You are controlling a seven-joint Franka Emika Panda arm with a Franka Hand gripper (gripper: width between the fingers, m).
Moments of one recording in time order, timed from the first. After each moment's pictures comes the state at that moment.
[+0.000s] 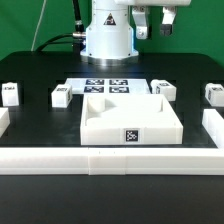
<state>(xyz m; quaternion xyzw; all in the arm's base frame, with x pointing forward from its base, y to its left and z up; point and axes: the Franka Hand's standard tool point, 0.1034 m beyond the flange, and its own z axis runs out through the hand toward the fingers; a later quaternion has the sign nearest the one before) 0.524 0.052 0.158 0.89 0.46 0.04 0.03</state>
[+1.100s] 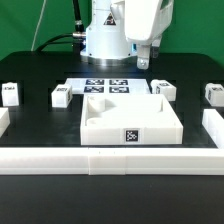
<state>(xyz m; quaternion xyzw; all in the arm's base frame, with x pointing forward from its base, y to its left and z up) 0.519 0.044 0.116 0.81 0.58 -0.02 0.02</state>
